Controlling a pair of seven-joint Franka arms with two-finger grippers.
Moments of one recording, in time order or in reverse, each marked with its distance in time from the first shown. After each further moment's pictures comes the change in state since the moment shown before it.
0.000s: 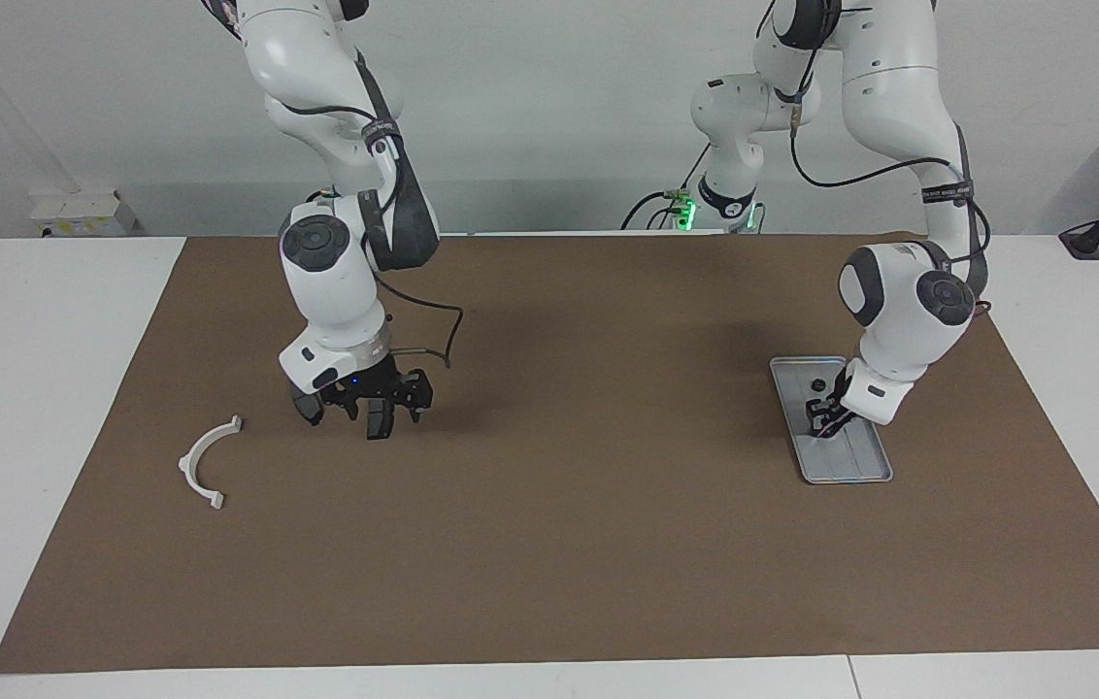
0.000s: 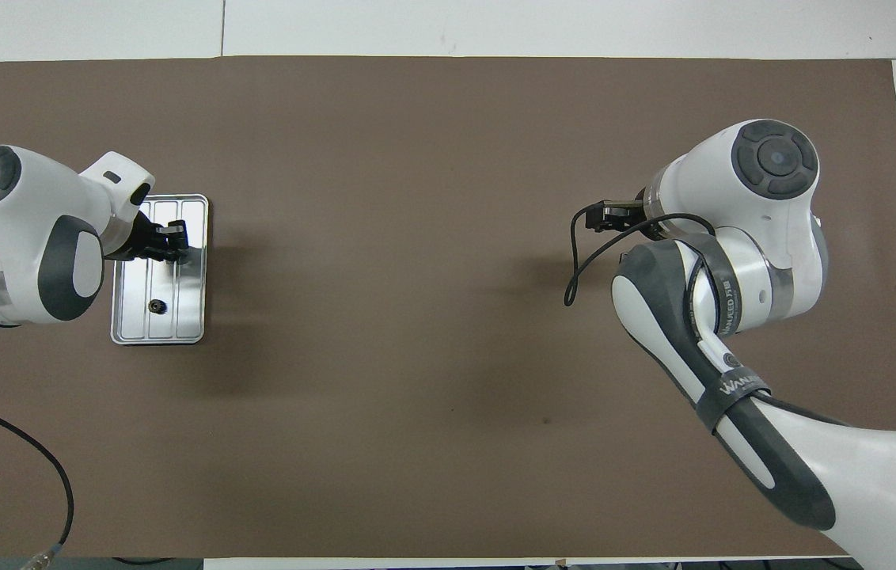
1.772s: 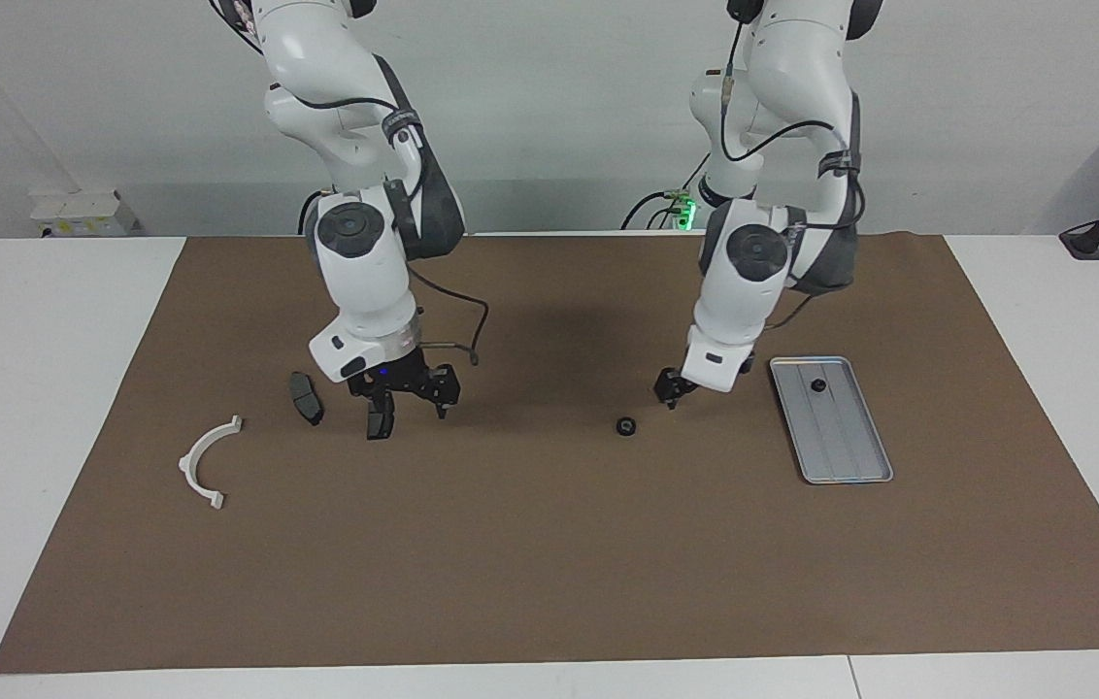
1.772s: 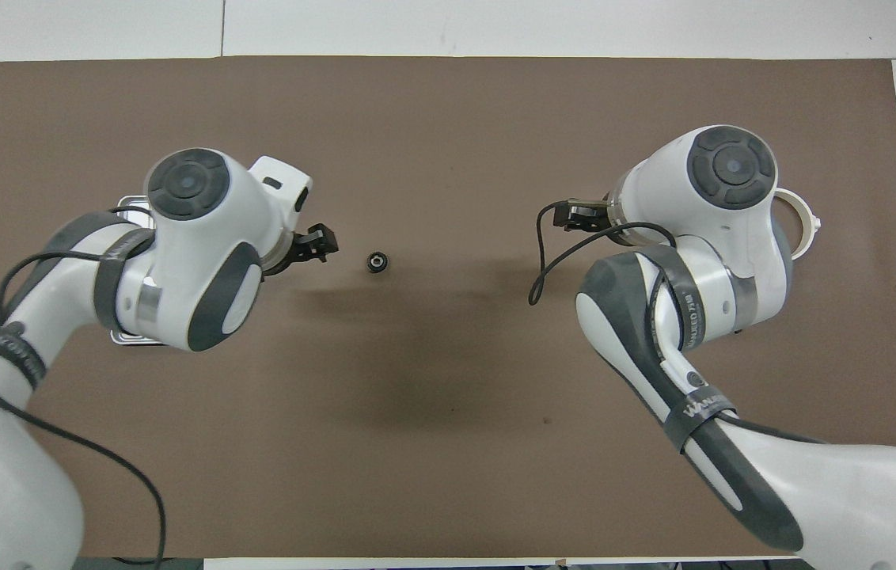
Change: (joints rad) left arm -0.278 -0.151 0.023 -0.075 0.008 -0.108 -0.273; right arm 0.118 0.001 0.002 0.043 0.000 -0.023 0.238
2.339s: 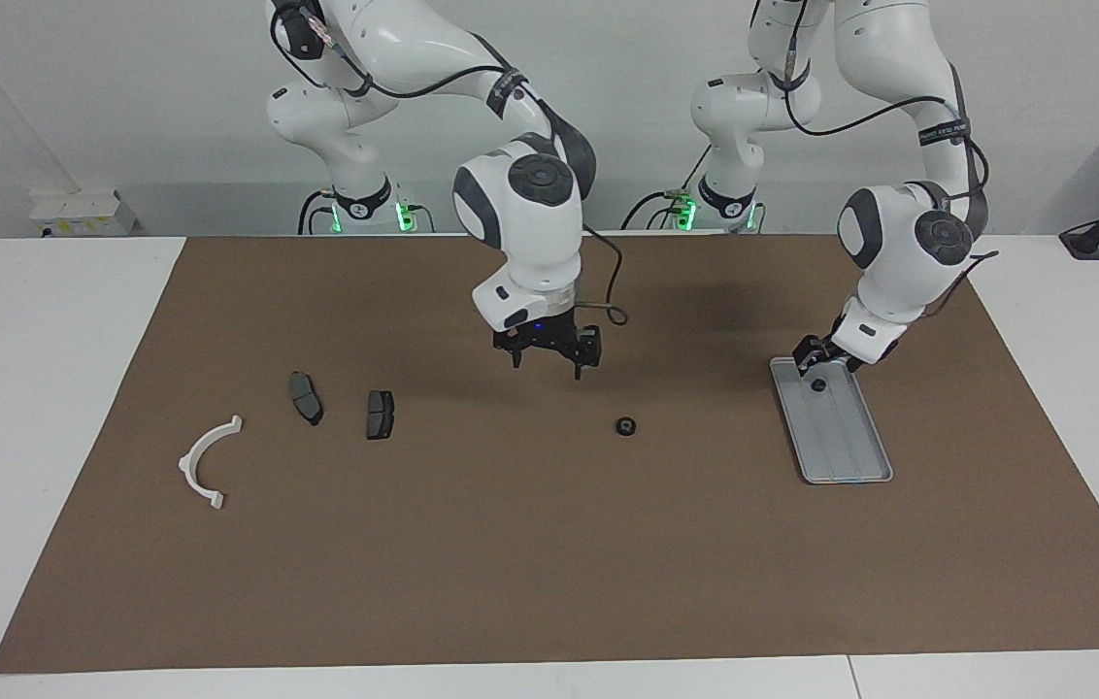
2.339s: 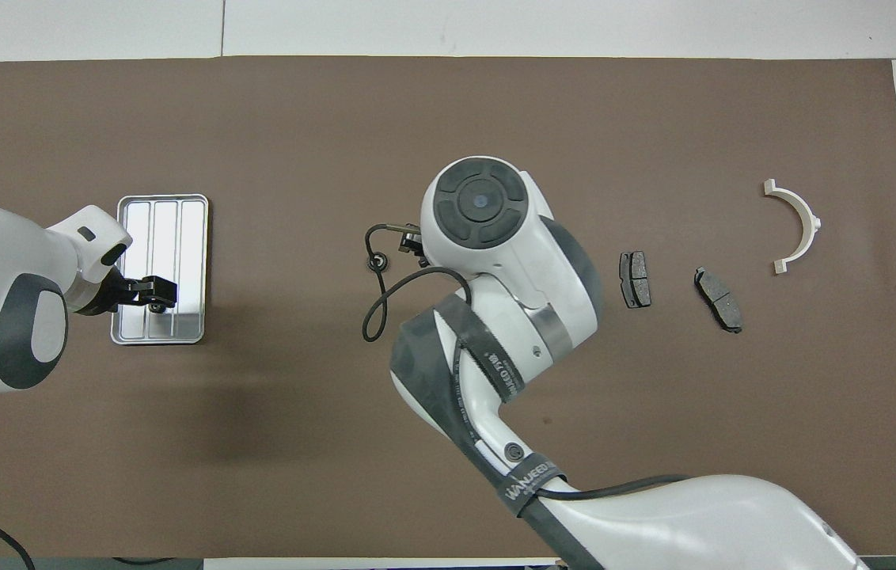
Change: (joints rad) left arm 0.313 -0.091 0.003 -0.206 0.000 0.107 0.482; right arm 0.276 0.183 0.001 0.331 0.000 -0.188 0.383
